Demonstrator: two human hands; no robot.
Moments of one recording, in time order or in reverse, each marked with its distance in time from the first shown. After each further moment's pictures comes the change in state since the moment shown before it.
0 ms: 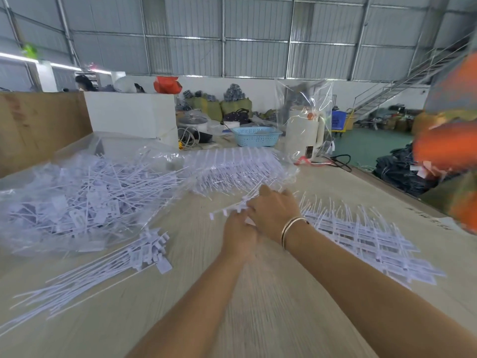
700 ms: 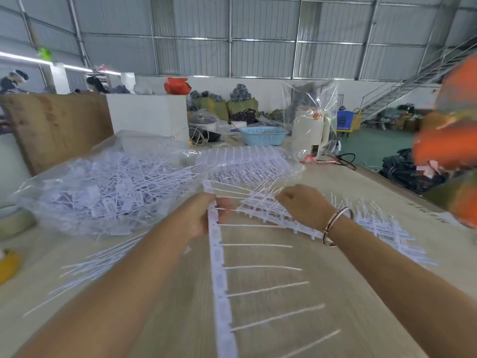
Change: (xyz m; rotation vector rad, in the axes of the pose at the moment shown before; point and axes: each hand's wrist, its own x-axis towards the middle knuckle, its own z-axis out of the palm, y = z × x) left_hand -0.026 0.039 -0.124 -0.753 -0.182 -0.505; right_hand -0.042 0.028 -0.034 0.483 -0.021 0.104
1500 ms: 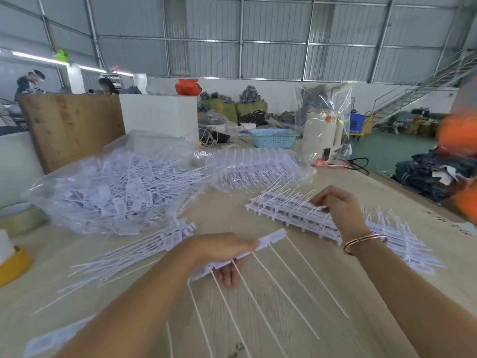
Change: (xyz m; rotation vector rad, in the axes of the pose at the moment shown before) left_hand 0.009 -0.045 -0.018 1.175 -0.385 -0.192; right_hand 0.007 0.052 0.024 0.849 0.396 0.222
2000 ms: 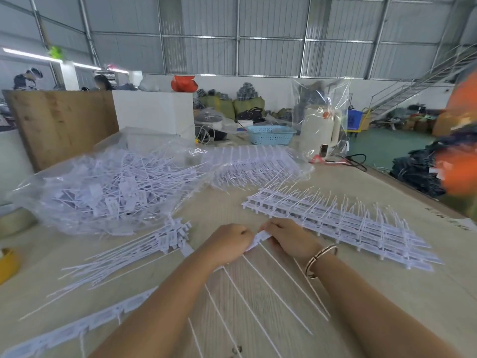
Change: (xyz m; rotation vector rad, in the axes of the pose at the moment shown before) left_hand 0.016 0.010 0.015 0.124 0.524 0.245; right_hand -0.041 0.005 0.062 -0.351 -0.575 0.059
